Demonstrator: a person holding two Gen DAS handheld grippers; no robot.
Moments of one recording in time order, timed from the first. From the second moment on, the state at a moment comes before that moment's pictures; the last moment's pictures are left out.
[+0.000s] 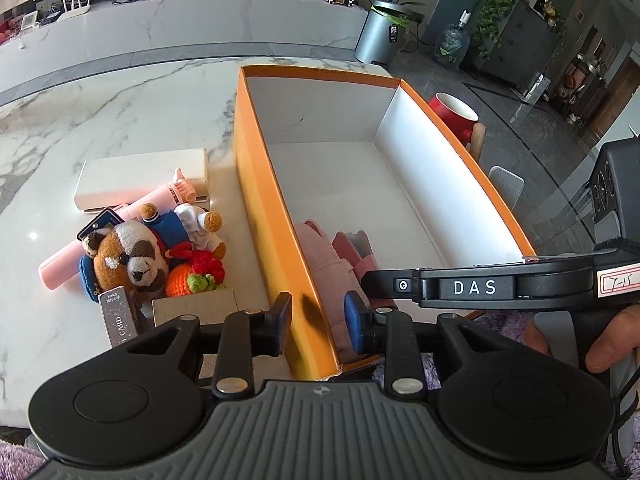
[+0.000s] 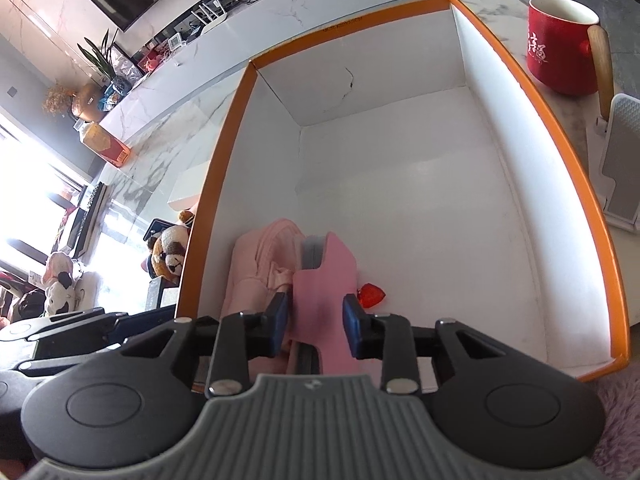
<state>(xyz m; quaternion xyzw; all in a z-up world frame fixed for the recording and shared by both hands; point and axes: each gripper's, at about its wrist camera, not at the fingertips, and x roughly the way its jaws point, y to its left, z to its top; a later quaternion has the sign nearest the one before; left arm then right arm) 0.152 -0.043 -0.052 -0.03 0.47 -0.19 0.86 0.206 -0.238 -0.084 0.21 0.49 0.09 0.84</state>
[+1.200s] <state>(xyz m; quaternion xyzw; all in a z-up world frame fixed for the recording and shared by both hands) 0.084 0.038 -0.072 -0.01 0.52 -0.15 0.84 0.125 -0.146 -0.078 0.10 0.46 0.23 0.85</state>
